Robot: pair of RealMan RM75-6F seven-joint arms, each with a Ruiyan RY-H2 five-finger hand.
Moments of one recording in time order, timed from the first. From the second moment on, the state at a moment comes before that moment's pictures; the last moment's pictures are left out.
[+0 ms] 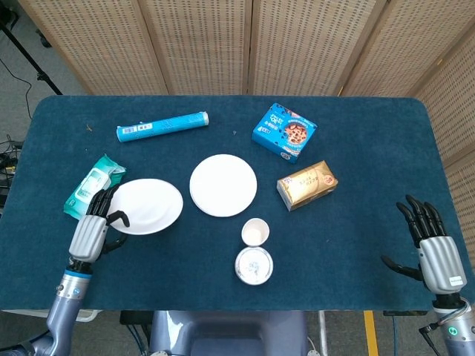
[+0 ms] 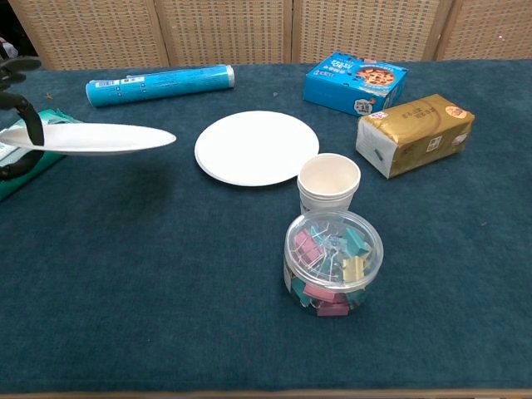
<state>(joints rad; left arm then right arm) -0.31 -1.58 -0.11 -1.32 1.56 1.42 -0.15 0.13 -1.16 0.07 -1.54 -1.63 1.59 0.21</state>
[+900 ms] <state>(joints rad) -0.75 -1.88 -0.36 -1.09 1.39 1.11 -0.01 0.15 -1.18 0.08 -1.50 -1.58 1.51 0.23</state>
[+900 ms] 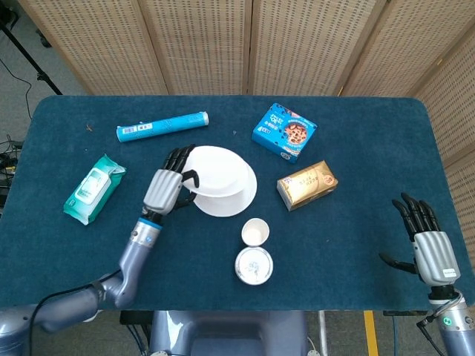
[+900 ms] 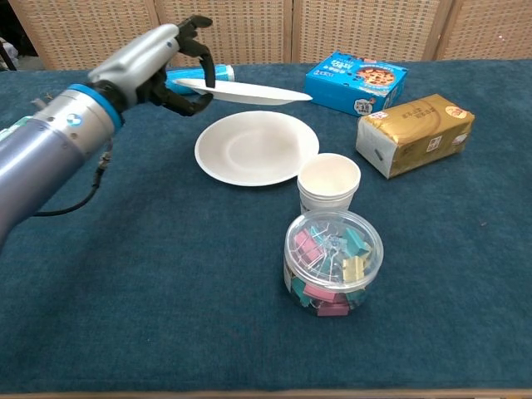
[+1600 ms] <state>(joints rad) -0.83 -2.00 -0.34 -0.95 1.27 0.98 0.02 0.15 -1.16 0.09 -1.51 -1.57 1.51 0.27</state>
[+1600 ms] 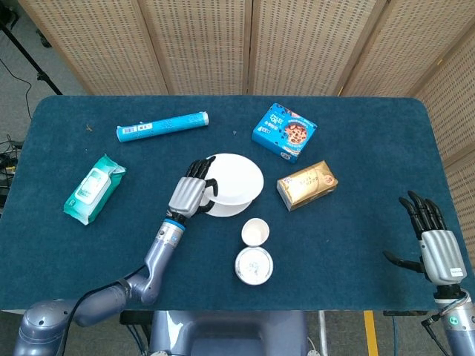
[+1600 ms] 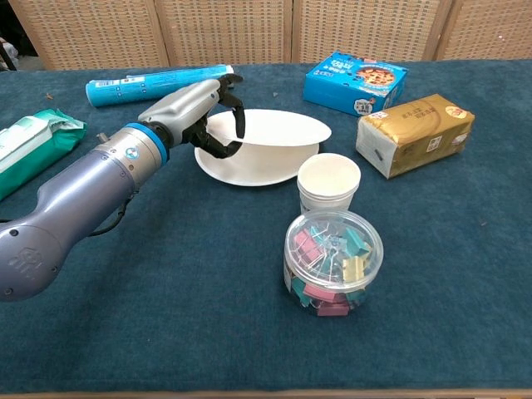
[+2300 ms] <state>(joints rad) -0.79 -1.84 -0.28 -1.13 1.14 0.85 0.15 0.15 -1.15 0.08 -1.52 -1.56 1.51 0.27</state>
